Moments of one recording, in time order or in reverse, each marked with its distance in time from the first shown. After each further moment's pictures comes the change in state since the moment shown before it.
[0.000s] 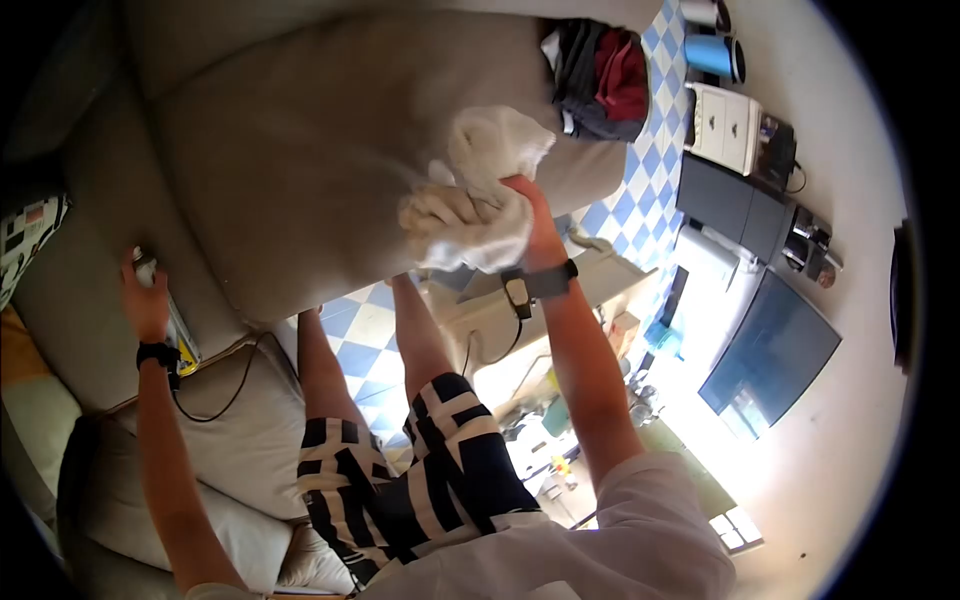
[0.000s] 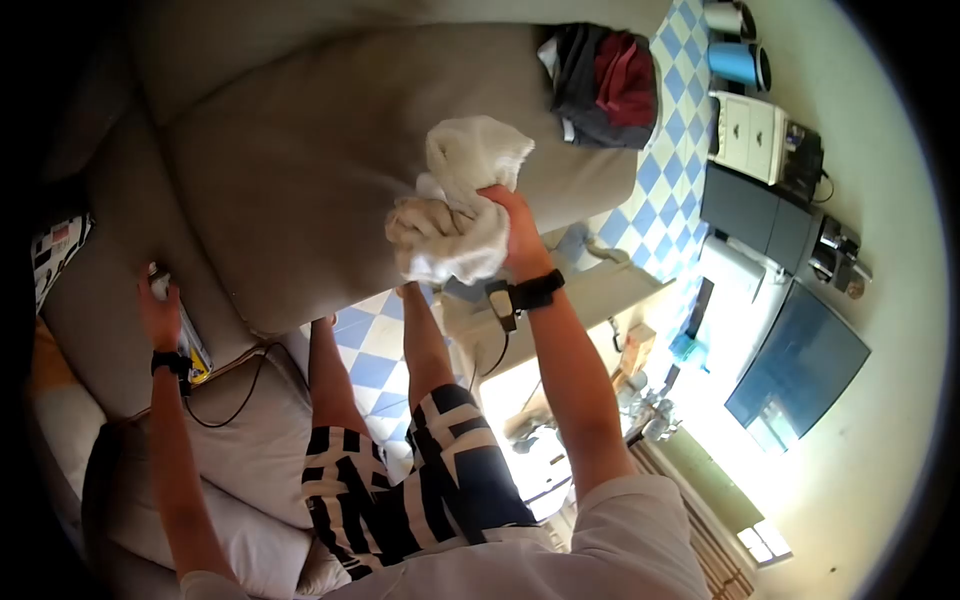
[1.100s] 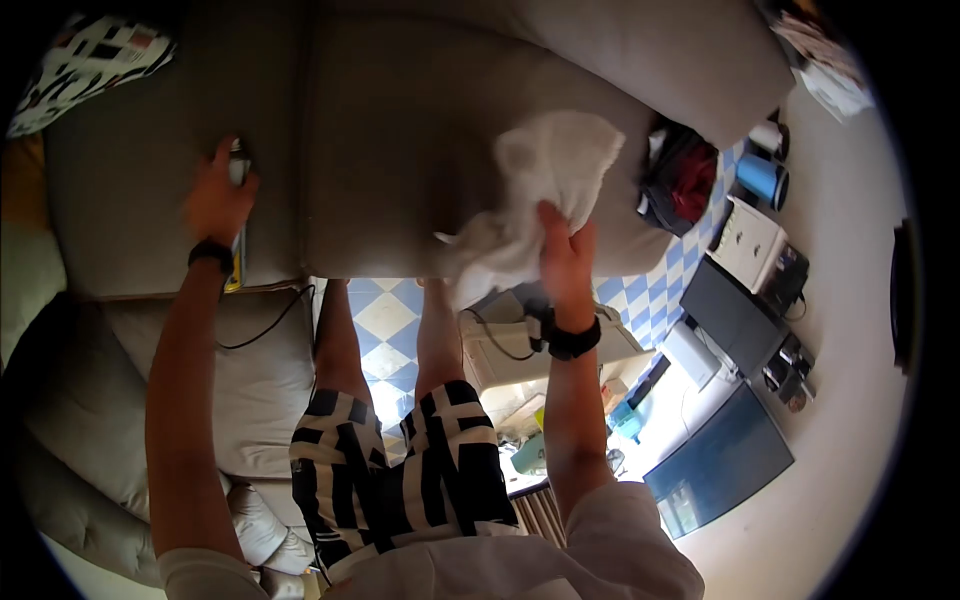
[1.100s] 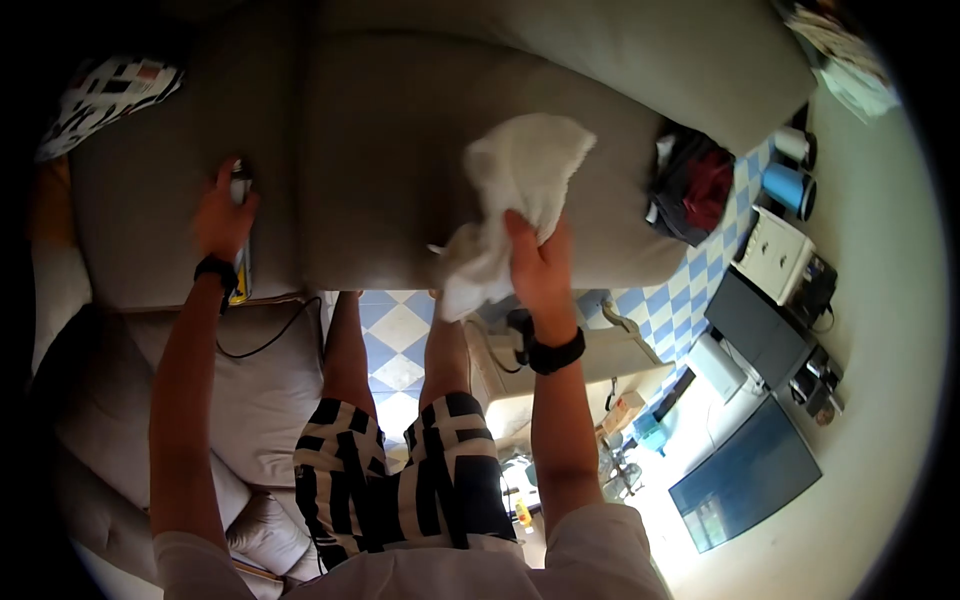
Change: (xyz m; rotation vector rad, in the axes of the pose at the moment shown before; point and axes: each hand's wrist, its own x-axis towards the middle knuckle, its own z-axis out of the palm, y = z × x) left_hand 0.001 0.052 -0.019 0.175 -0.060 -0.174; right_hand -0.034 0.006 0.213 -0.825 -0.062 -0.390
